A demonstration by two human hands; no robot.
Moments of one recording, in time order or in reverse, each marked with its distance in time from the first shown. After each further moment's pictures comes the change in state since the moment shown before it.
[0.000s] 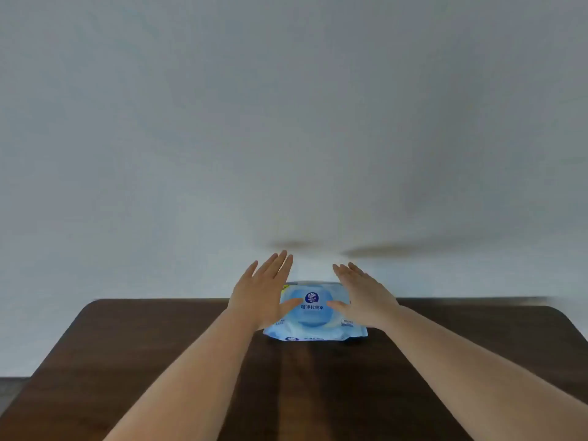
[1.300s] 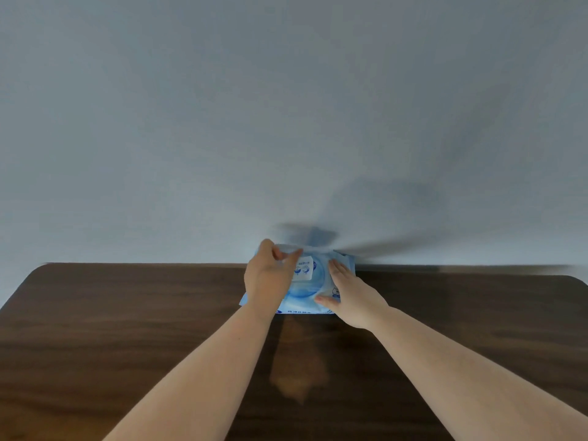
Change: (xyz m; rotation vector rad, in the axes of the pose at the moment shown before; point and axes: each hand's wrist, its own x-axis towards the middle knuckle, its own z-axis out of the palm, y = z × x) left_hand 0.051 0.043 0.090 -0.833 0.304 -0.635; right_hand 0.023 0.035 0.086 0.127 -0.156 0.086
